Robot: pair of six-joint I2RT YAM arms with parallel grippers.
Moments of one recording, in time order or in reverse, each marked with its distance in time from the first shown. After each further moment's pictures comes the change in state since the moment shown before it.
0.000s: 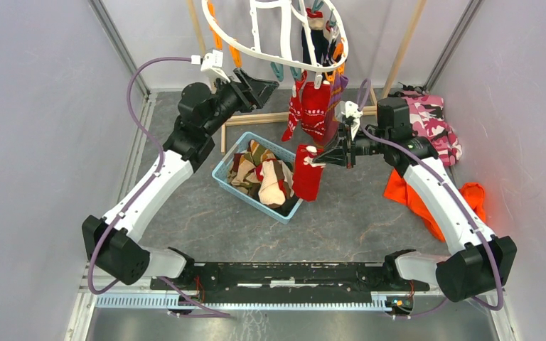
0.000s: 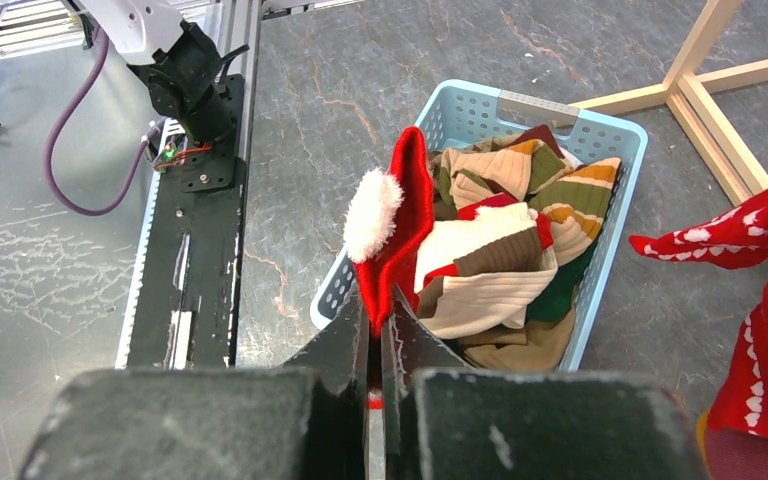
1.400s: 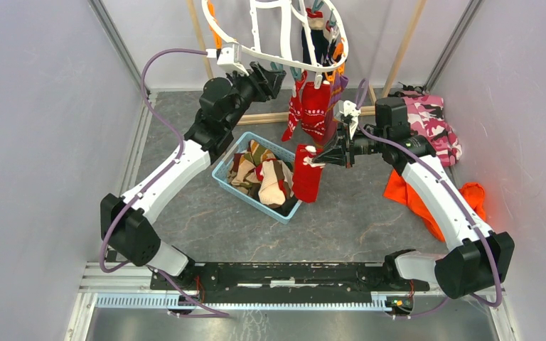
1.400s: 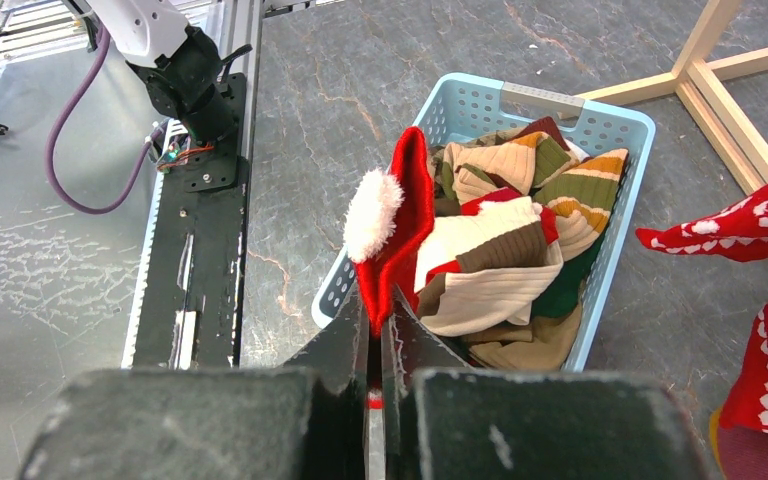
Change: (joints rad) left arm -0.092 0.152 0.096 0.083 -0.243 0.203; right arm 0.000 0.021 0.001 0.000 -0.001 0.010
